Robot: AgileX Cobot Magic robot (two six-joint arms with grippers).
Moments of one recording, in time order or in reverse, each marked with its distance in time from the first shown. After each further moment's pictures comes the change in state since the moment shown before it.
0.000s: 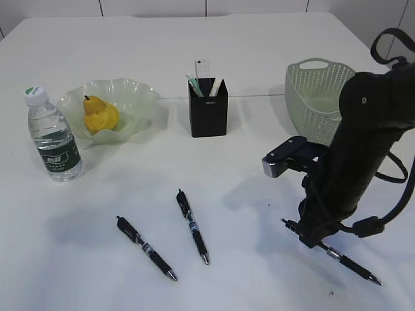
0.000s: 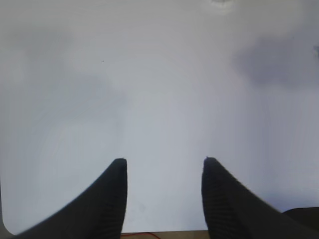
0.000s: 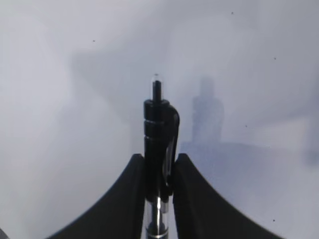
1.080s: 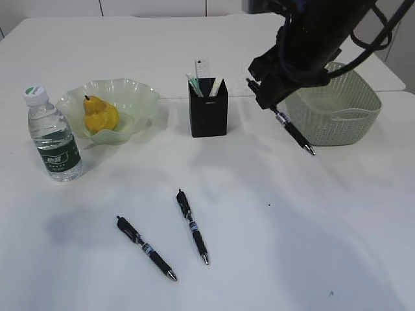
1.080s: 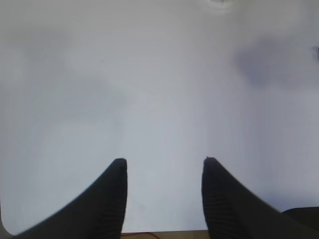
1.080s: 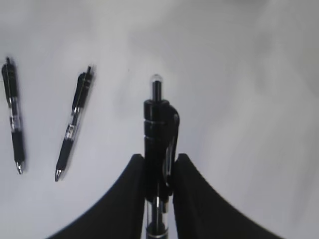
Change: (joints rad) left arm 0.000 0.000 0.000 -0.002 0.000 0.000; right arm 0.000 0.000 -0.615 0.045 0.279 0.259
